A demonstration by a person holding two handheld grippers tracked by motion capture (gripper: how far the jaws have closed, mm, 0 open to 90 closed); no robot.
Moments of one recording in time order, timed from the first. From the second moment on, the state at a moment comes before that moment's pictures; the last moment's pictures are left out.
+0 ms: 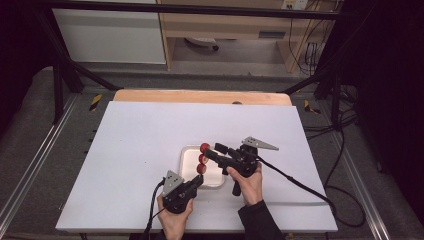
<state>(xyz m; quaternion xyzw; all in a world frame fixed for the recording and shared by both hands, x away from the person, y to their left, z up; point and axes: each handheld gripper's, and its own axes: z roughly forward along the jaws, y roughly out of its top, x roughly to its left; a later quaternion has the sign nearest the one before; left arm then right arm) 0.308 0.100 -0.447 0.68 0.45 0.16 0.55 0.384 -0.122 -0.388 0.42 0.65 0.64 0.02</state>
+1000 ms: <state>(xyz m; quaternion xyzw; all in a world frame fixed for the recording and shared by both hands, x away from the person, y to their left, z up) 0.317 0.127 -0.436 0.75 0.41 0.17 0.50 0.377 -0.192 -0.418 0.38 0.80 0.45 0.13</state>
